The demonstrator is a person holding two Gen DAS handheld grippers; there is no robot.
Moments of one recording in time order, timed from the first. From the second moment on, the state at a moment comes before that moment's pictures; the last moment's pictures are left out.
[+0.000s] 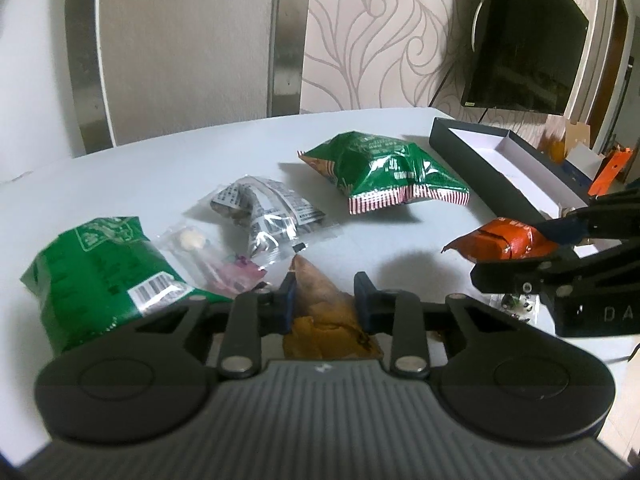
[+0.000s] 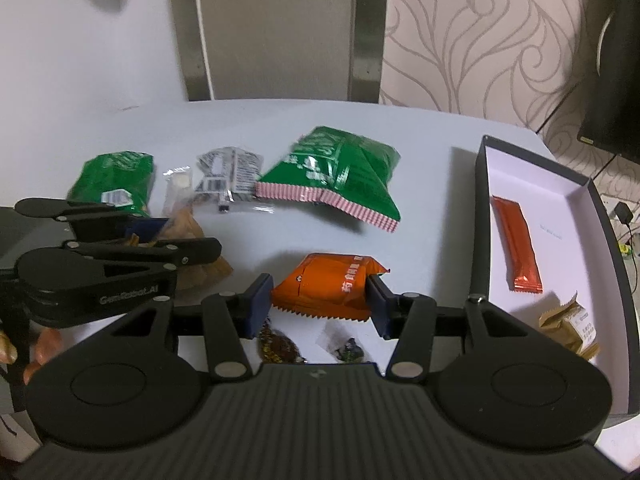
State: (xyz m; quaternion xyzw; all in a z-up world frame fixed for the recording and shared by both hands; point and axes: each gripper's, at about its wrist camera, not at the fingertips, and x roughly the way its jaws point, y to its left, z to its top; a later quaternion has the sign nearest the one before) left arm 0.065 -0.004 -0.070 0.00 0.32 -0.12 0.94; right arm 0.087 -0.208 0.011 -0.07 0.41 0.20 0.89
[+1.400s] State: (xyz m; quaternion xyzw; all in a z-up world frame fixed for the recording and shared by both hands) left arm 0.113 -0.113 -0.006 0.02 0.26 -0.20 0.94; right arm 0.089 -0.317 0.051 -0.03 0.37 0.12 0.92
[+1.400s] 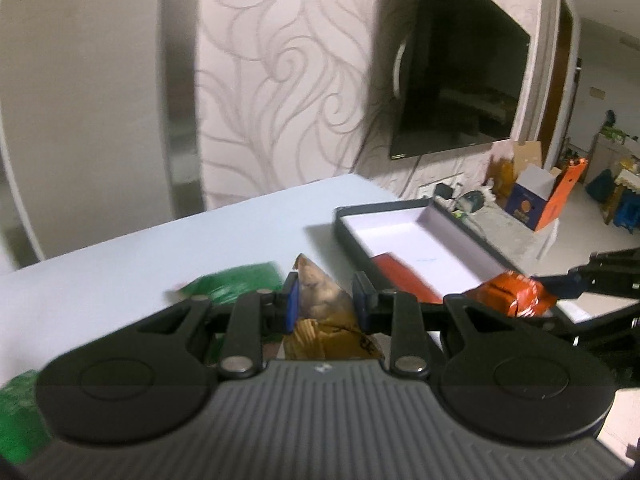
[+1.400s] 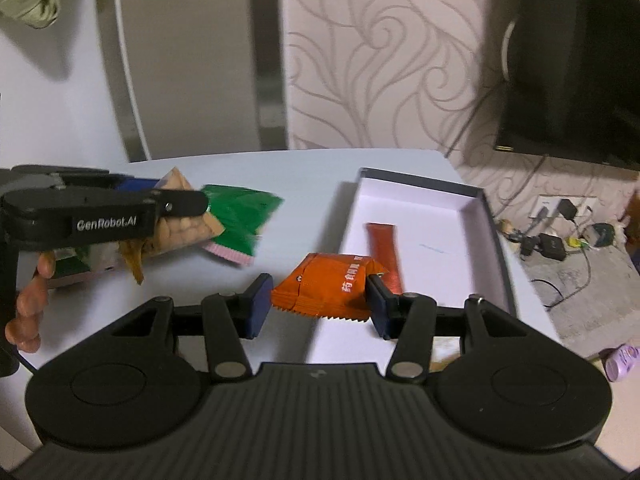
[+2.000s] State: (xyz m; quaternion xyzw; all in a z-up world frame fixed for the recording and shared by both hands) left arm 0.168 -0.232 -0.019 0.02 0.26 -0.24 0.93; right arm 0.098 -0.394 0.028 -0.05 0.40 0.11 0.91
